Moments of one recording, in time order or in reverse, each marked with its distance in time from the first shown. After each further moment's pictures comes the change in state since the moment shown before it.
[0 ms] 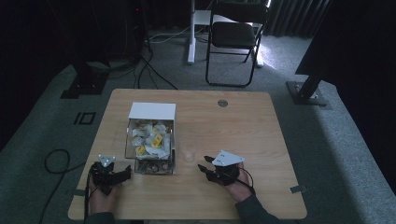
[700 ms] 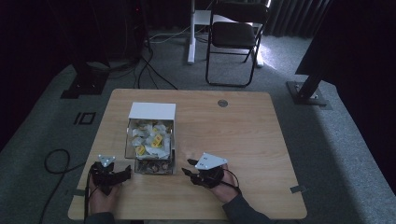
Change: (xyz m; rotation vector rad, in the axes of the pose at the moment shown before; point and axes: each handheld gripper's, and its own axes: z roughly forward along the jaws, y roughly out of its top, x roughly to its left) left arm 0.000 0.000 0.000 0.001 0.000 0.001; right arm 0.033 0.020 0.025 -0.019 0.085 -0.068
